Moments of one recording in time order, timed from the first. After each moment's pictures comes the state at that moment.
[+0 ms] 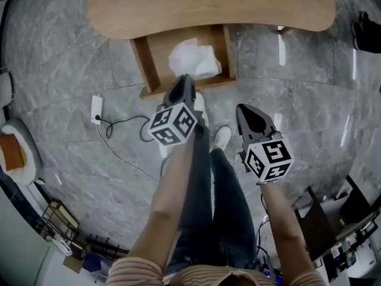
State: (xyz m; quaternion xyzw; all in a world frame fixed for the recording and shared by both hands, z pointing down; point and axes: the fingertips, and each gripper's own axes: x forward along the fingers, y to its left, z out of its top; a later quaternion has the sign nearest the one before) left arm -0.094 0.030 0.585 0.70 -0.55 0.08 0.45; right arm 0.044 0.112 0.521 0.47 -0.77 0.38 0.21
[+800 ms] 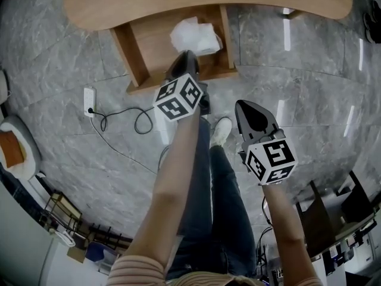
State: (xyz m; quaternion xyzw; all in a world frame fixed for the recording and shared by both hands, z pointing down) left arm -0.064 -0.002 0.693 0.68 -0.57 0.10 0.45; right arm 0.056 0.120 0.585 0.45 -0.77 0.40 0.22
